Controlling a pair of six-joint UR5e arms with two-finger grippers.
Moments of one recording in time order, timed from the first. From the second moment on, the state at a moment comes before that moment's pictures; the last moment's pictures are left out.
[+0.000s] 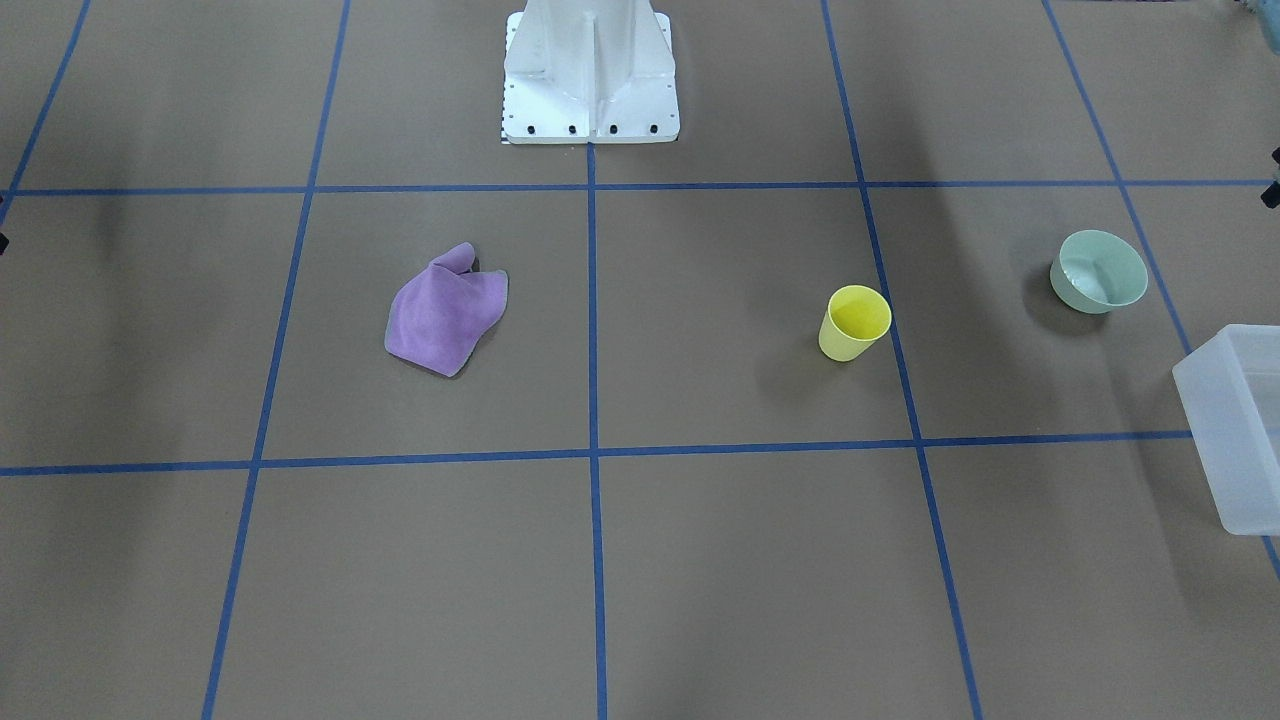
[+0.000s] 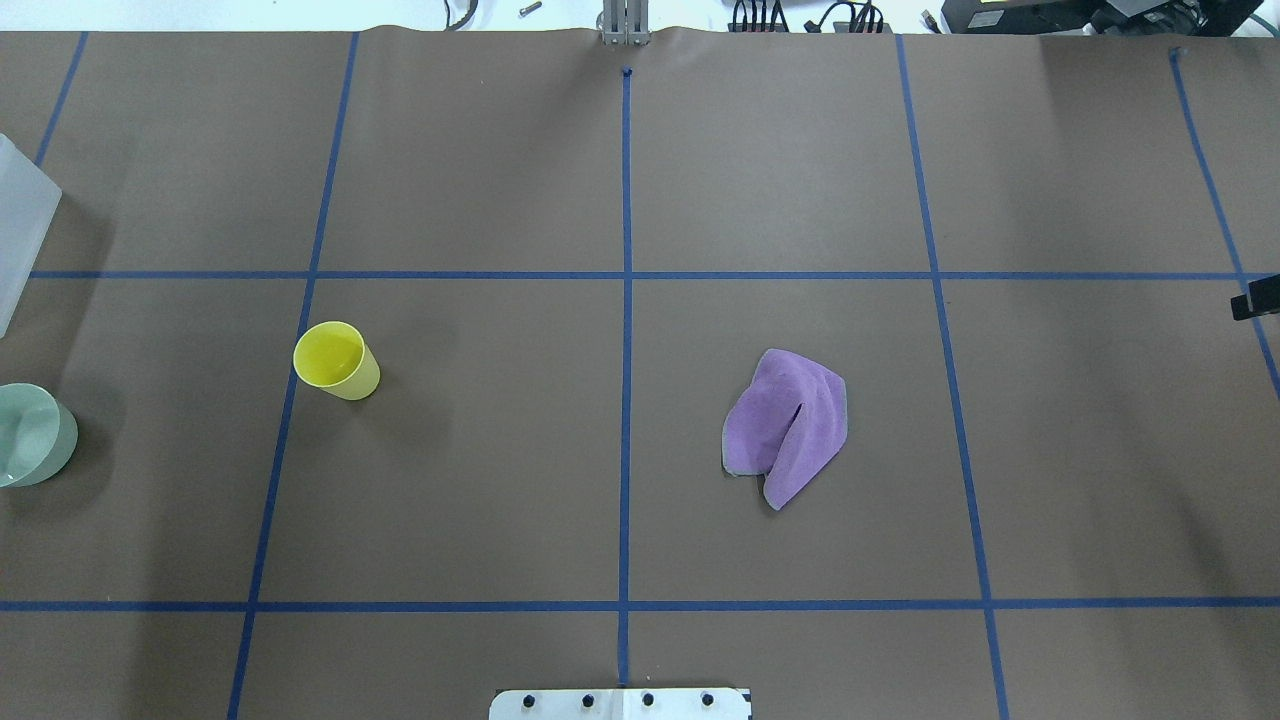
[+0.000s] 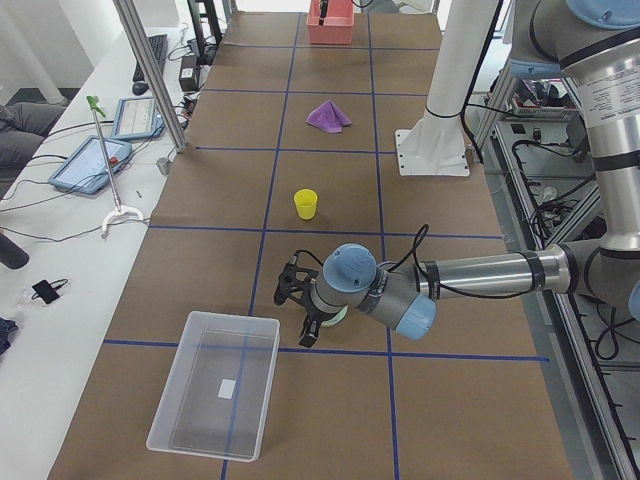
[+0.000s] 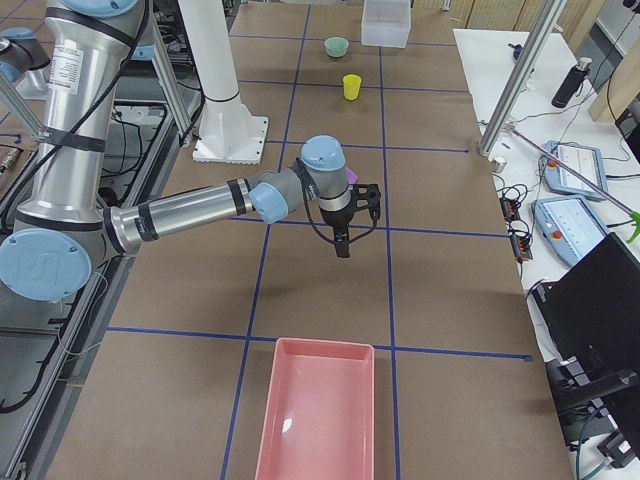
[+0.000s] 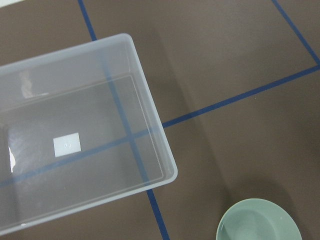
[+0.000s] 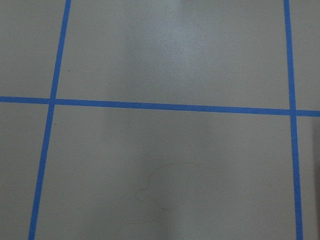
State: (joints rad) left arm -1.49 -1.24 -1.74 -2.22 -2.41 -0.25; right arm 1.20 -1.78 2.06 -1.27 2.18 0.60
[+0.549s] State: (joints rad) left arm -1.27 -1.23 -1.69 -2.31 -2.23 -0.57; right arm 1.17 -1.78 2.06 -1.27 2.16 0.61
